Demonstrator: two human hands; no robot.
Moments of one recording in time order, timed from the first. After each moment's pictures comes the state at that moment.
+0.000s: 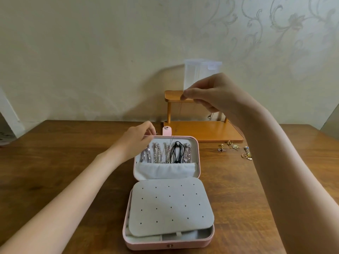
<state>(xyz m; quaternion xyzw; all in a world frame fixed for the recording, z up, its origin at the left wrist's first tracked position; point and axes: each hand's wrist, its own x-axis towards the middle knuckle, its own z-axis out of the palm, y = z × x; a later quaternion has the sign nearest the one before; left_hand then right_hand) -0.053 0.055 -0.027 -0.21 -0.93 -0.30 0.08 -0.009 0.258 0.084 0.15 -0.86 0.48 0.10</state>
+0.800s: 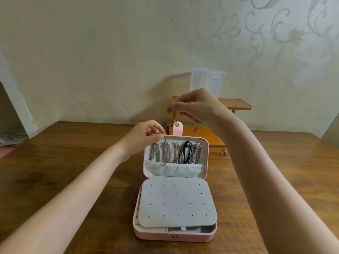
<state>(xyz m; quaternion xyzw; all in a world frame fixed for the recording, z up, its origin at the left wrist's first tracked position) -0.033 0.045 -0.008 -0.18 -0.86 -0.48 0.01 -0.004 0.216 0.075 0.17 -0.86 0.48 0.07</state>
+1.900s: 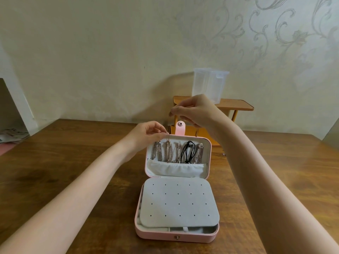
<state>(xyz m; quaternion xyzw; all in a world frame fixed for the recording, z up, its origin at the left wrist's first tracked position) -0.033 0.046 -0.011 -0.14 -0.83 -0.54 -0.02 -0.015 0.211 0.061 0.16 -0.86 0.48 0.08</state>
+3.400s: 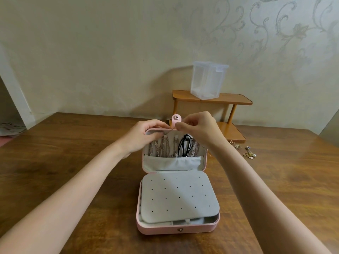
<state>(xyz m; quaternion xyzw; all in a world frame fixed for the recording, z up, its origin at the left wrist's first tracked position) -0.035 0.039 -0.029 -0.25 -0.81 -0.53 0.00 -0.013 0.223 0.004 0.12 -0.89 0.41 0.15</state>
